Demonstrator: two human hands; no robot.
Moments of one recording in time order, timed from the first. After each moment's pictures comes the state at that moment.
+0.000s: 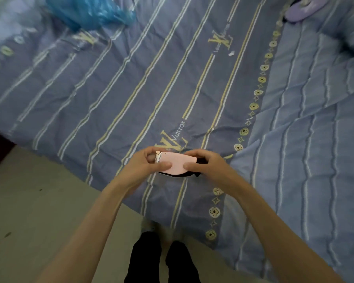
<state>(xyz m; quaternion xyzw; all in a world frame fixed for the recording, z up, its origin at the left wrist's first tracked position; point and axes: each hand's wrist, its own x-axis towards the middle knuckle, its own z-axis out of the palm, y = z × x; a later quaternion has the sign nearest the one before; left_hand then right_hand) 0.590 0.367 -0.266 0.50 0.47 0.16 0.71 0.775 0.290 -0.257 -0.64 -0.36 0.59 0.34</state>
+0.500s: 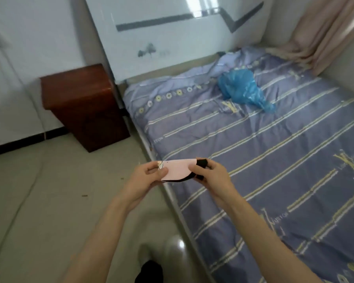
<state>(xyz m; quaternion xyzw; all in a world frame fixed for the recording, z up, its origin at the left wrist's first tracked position) 0.269 0.382 -0.143 0.33 0.56 0.46 0.61 0.450 0.429 -0.137 -0.52 -0.40 0.67 0.34</state>
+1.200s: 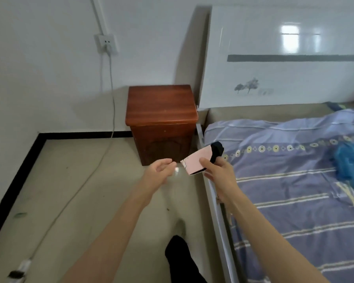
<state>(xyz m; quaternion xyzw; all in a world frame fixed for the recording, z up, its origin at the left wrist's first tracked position) -0.108 0.534 -0.165 0.21 0.69 0.53 0.45 0.034 0.632 -0.142 -0.50 -0.50 0.66 0.25</state>
